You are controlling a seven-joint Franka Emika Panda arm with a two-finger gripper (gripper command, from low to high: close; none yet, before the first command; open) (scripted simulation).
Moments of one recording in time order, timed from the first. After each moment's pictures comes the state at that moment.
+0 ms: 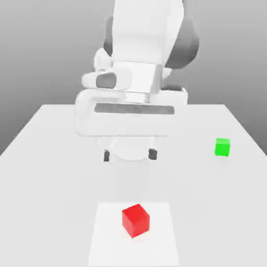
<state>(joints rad) 0.01 -0.15 -0.02 -2.65 -0.13 2.66 0.47</state>
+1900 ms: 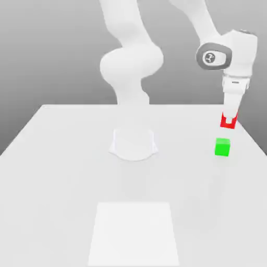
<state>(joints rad) 0.87 -0.23 0.78 -2.91 0.39 2.72 0.87</state>
